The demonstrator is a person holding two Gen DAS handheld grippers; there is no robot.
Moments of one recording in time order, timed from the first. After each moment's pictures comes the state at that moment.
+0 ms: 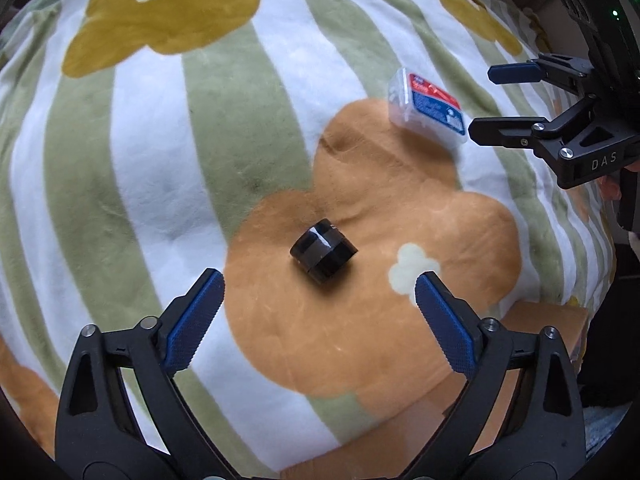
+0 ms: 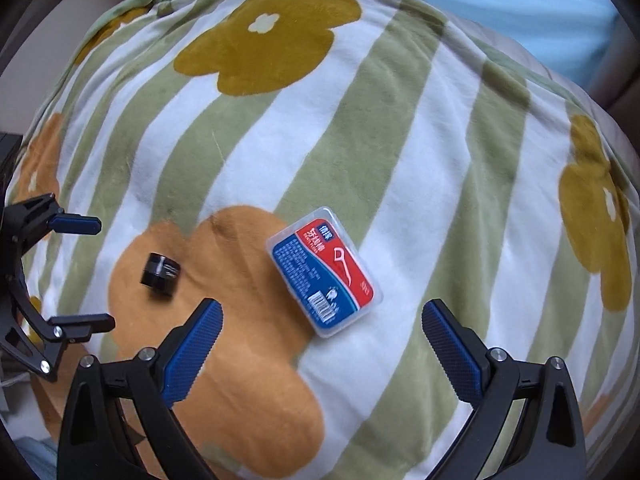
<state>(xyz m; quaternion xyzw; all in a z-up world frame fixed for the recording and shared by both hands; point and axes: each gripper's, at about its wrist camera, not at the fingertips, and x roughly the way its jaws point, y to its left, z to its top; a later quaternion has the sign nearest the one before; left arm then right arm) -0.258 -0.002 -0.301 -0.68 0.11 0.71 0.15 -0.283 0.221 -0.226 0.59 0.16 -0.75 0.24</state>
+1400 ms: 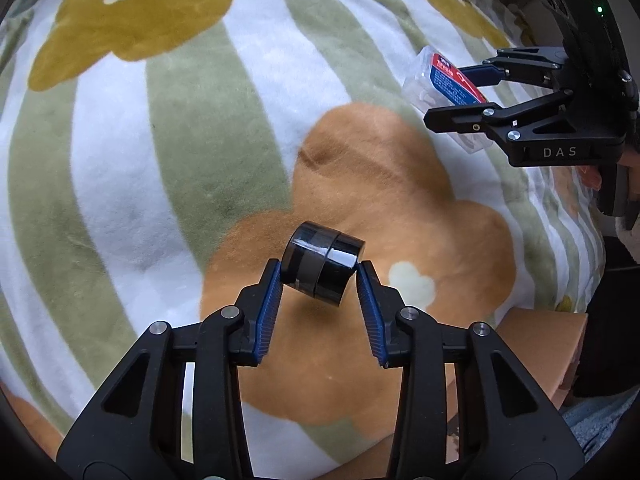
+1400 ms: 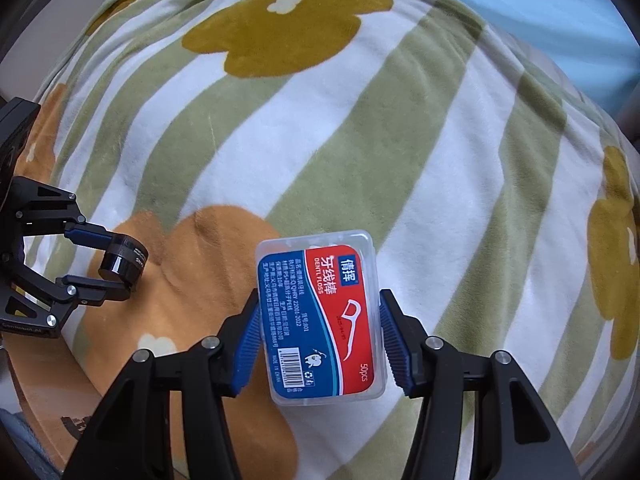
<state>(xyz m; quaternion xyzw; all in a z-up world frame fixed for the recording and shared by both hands) -0.262 -0.002 -0.317 -0.67 0.05 0.72 0.16 -0.287 0.221 -0.247 0.58 0.20 -0.74 0.28</state>
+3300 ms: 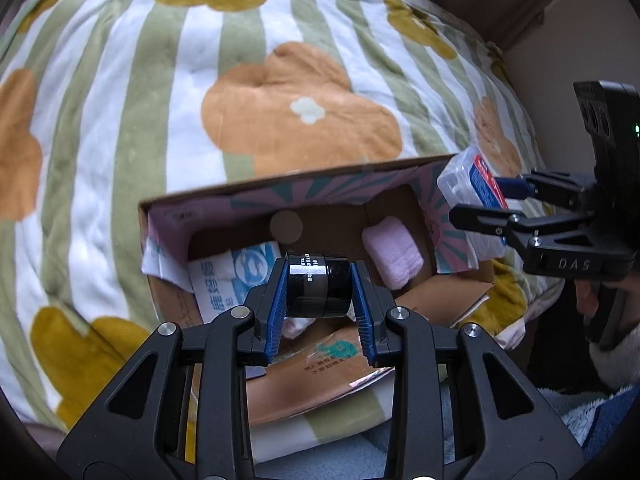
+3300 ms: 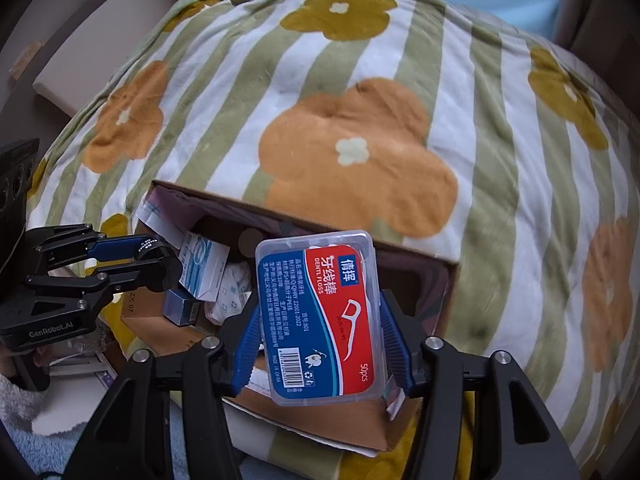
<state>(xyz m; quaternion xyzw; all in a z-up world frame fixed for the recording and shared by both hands) 0.014 -0.022 -0.178 -0.63 -0.01 0.76 0.14 -0.005 0.226 -0.154 0.60 0.09 -0.76 0.23</state>
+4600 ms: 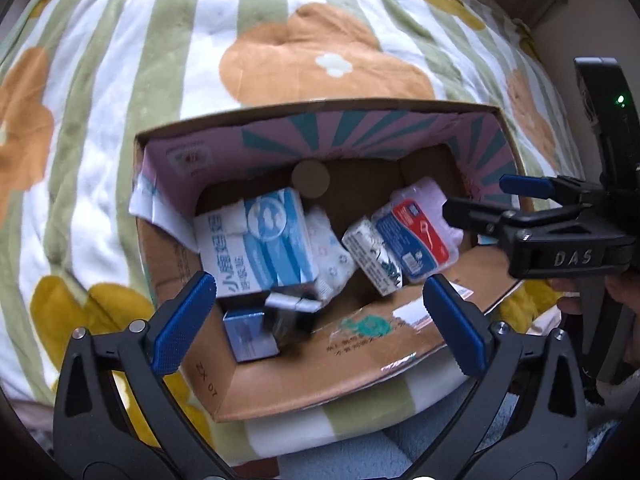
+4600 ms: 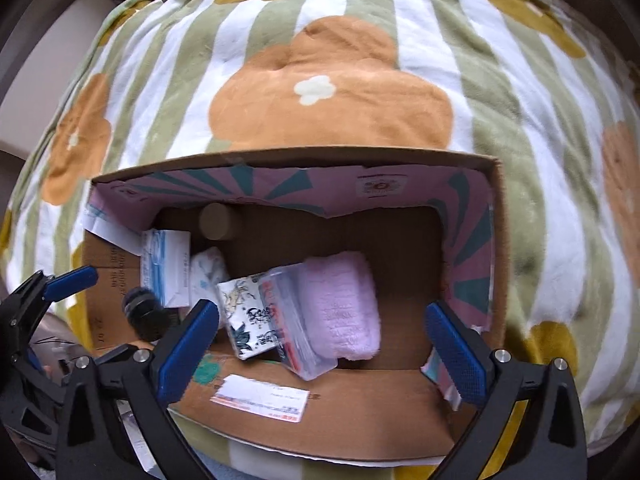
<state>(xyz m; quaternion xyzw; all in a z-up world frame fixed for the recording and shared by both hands) 0.037 -0.021 -0.217 -0.66 0.04 0.74 0.11 0.006 0.225 -0.216 0.64 0.03 -0.75 0.14</state>
